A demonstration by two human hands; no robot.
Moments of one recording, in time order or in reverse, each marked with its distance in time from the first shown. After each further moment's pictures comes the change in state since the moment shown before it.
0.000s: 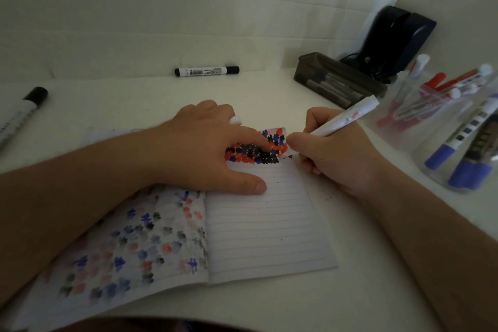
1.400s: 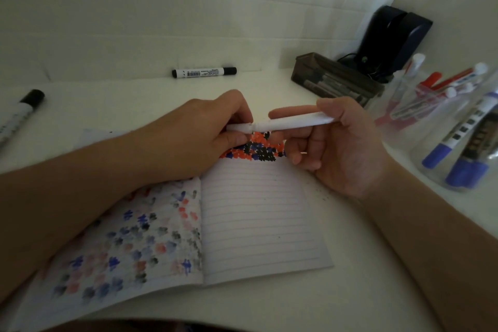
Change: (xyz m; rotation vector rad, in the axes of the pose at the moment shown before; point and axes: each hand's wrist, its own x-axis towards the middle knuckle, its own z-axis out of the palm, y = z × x) left_hand -0.001 -0.004 0.004 -0.387 0.312 0.006; right_hand 0.003 -0.002 -0.003 0.675 -0.368 0.067
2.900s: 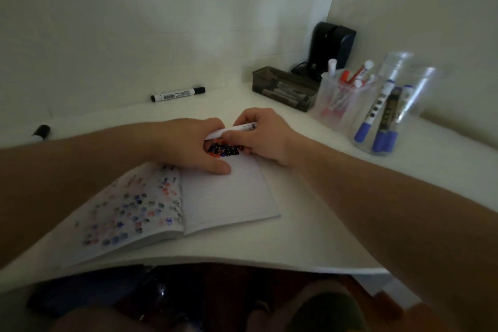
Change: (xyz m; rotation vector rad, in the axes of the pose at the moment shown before) left_hand 0.017 0.037 -0.010 0.272 -0.443 -0.125; right_hand -0.001 0.001 0.013 -0.750 0.312 -0.082
